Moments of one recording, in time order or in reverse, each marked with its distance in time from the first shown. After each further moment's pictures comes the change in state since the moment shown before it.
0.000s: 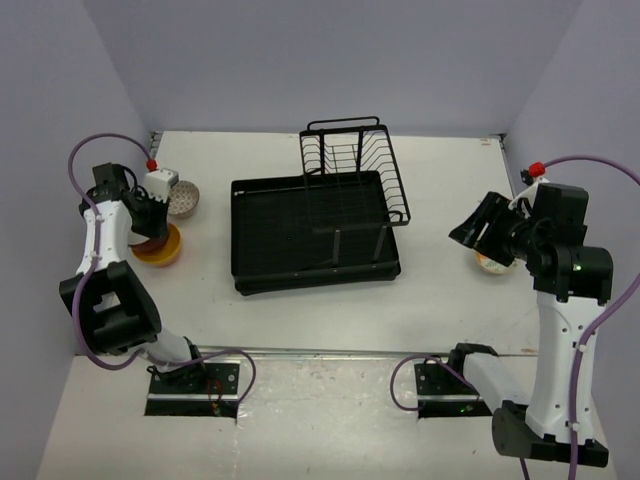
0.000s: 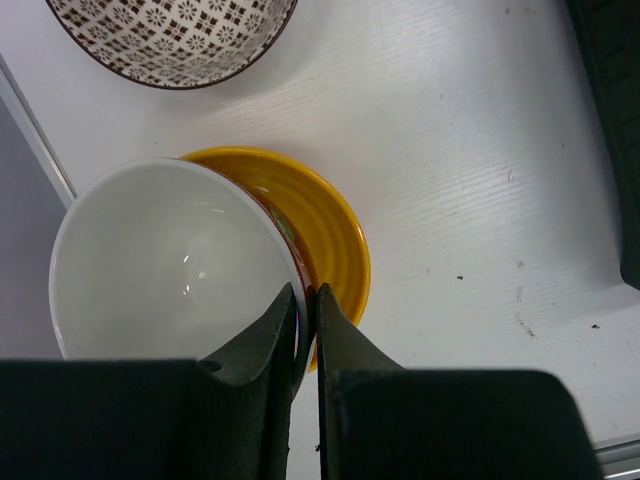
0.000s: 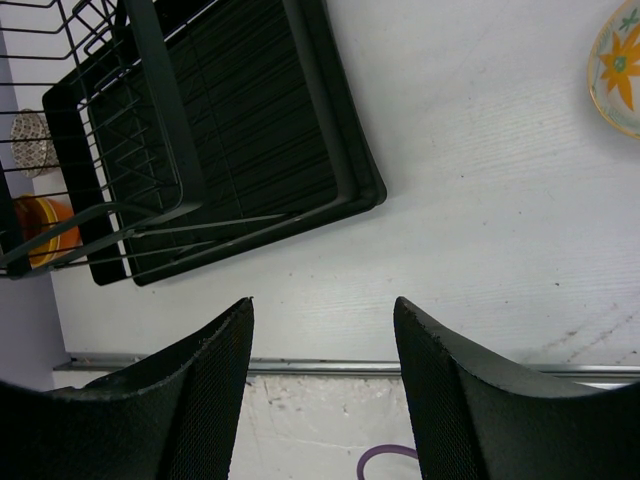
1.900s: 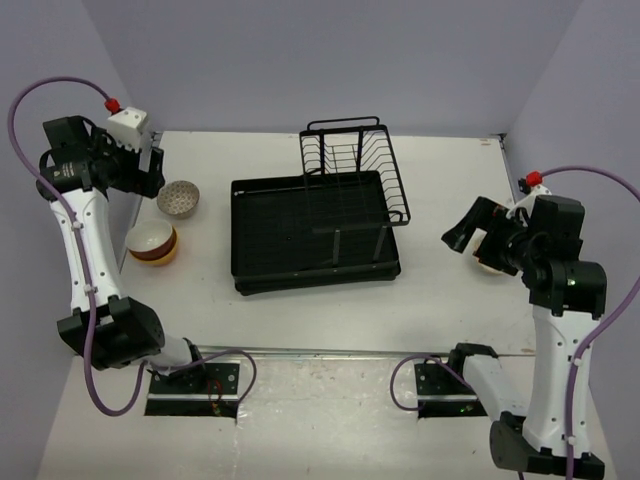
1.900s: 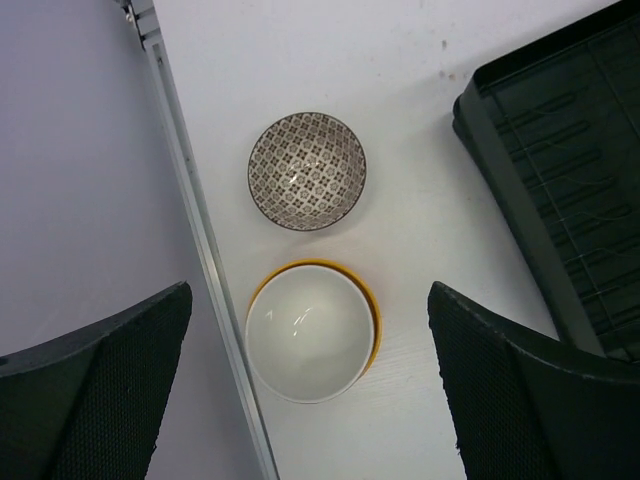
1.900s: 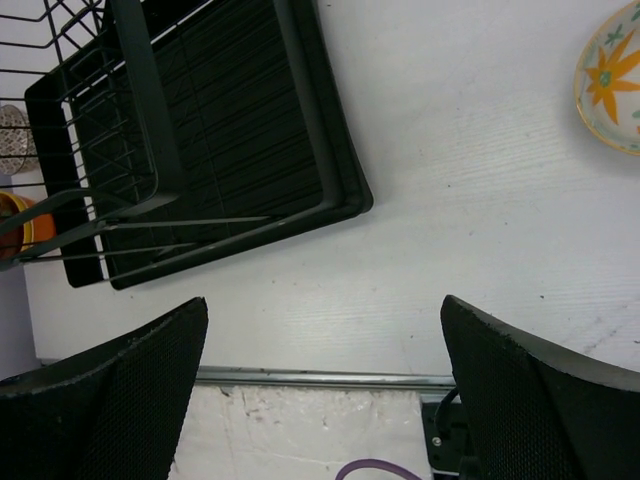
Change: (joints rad) left arm 0.000 -0.079 0.396 -0.114 0.083 -0.097; right arm 0.000 -0.072 -0.097 0.061 0.007 -0.031
